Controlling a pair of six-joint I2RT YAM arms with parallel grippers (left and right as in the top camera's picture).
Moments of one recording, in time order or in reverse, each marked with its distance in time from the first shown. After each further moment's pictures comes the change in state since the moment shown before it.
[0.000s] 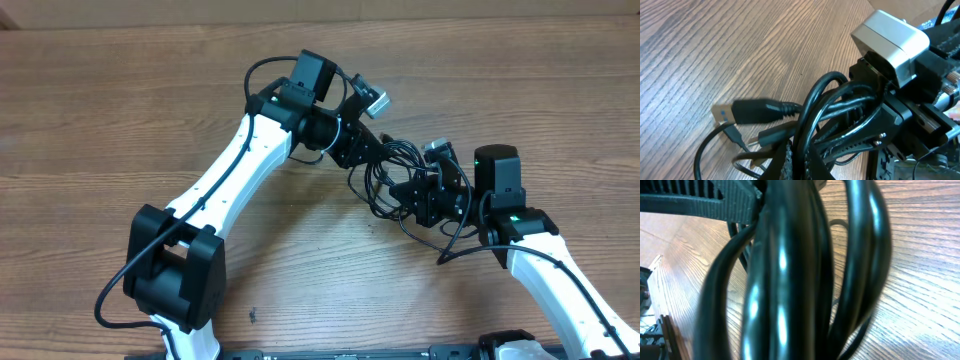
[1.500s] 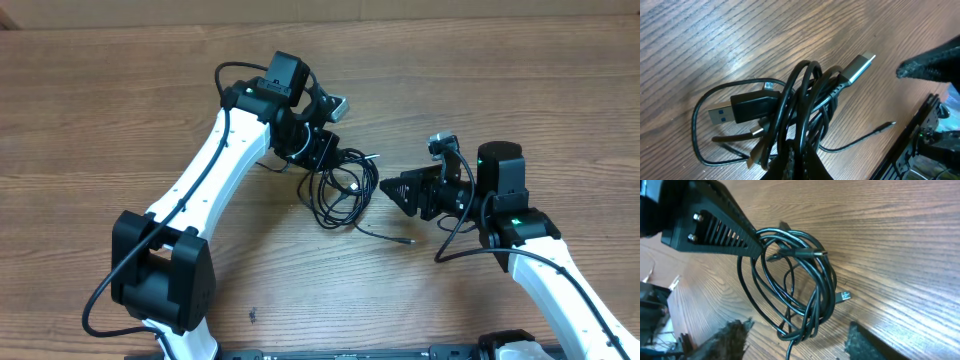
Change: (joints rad) left arm 0.076 -0.030 0.016 -0.290 -0.294 -0.087; right arm 0.005 -0.031 0.000 0.089 -0.019 0.150
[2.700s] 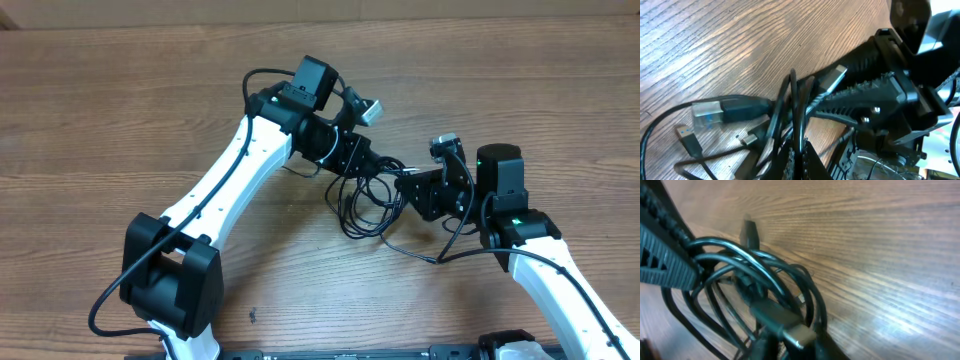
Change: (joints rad) left arm -0.099 0.000 0.000 0.100 0.240 -0.113; right arm -0.001 0.000 0.000 -0.061 0.130 -0.077
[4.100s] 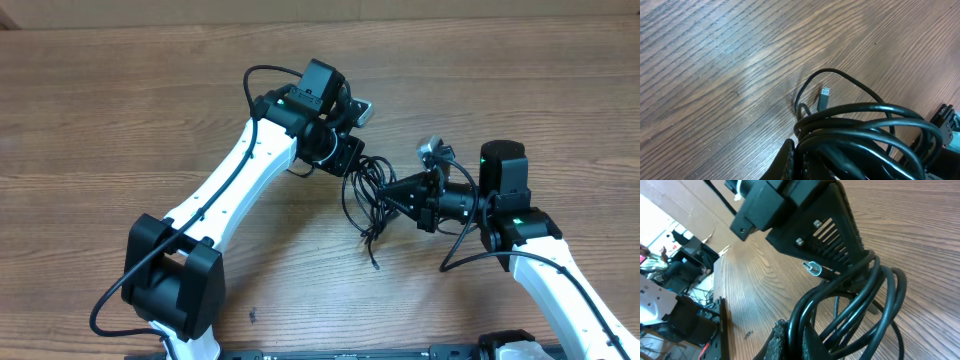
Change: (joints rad) left arm -0.017 0.000 0.000 -0.014 -0.352 -0.007; right arm -0.006 0.000 0.000 0.084 -0.440 -0.143
